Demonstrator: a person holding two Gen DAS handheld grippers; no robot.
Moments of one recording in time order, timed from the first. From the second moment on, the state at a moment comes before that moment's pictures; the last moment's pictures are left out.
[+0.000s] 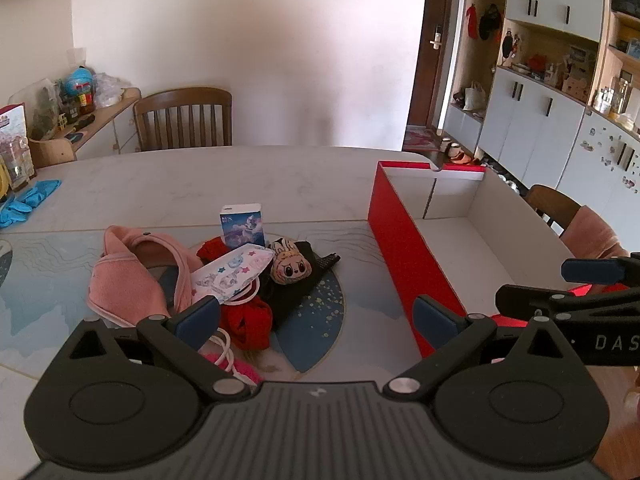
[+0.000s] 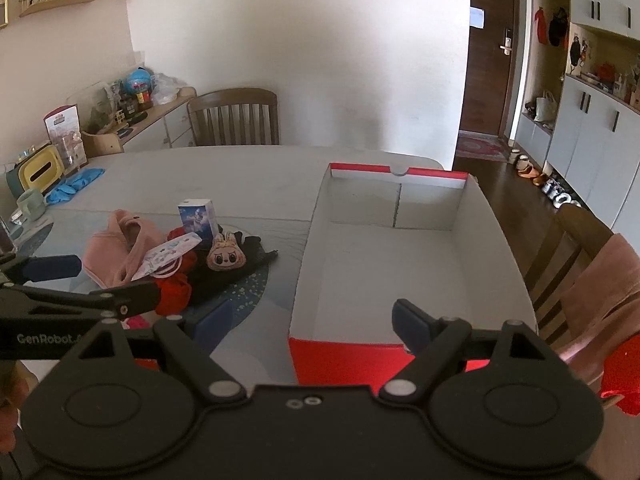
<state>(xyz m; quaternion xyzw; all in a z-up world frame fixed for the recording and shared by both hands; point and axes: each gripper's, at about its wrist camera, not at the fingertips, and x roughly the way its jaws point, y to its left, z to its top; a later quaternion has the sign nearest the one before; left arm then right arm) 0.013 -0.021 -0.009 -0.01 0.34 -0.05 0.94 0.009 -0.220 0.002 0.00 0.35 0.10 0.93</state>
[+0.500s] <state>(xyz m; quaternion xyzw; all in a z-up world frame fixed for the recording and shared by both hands) 0.024 -0.019 -0.007 -0.02 0.34 -0.04 0.94 0.033 -0.245 0.001 0.00 0.36 0.07 0.93</state>
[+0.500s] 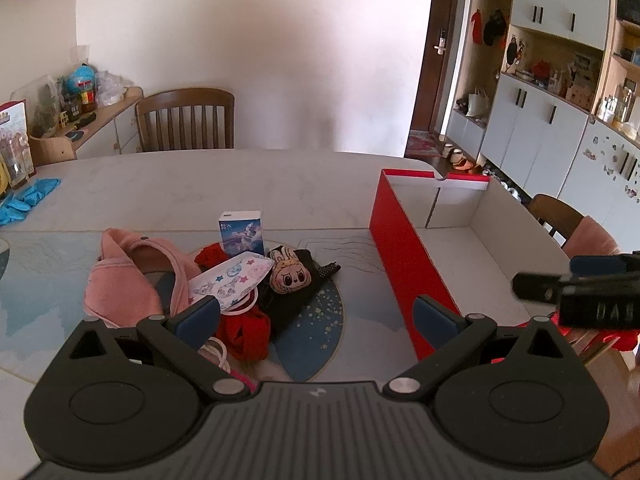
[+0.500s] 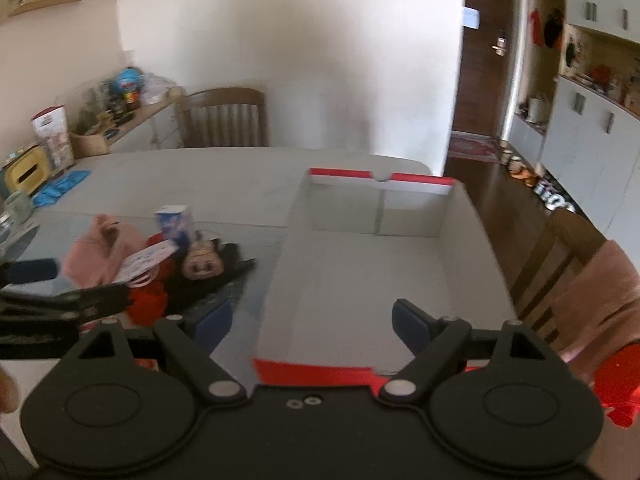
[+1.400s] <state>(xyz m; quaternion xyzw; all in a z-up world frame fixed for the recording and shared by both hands) 0.016 0.040 -0.089 0.00 0.46 0.04 0.89 0.108 -0.363 -0.047 0.00 0.43 -0.08 0.90</state>
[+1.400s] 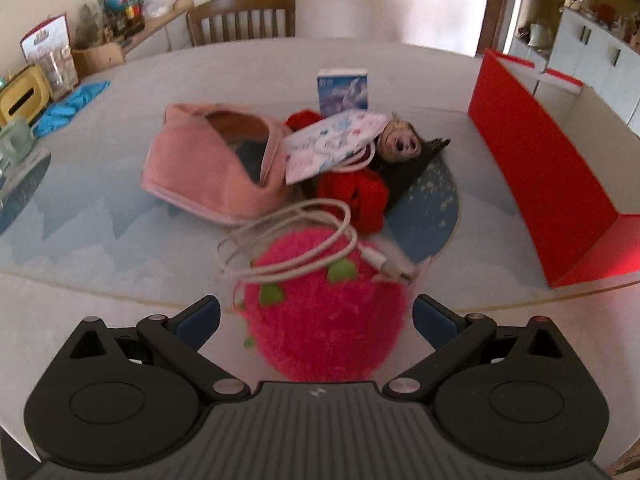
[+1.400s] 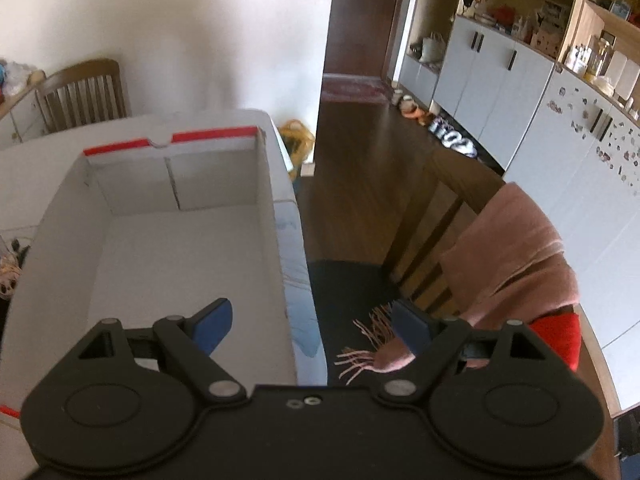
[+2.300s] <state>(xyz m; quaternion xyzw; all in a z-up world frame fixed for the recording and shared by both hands) 0.108 0.050 -0.099 -0.03 0.54 0.06 0.84 0.123 -0.355 -0.070 -0.02 0.47 -0.02 0.88</state>
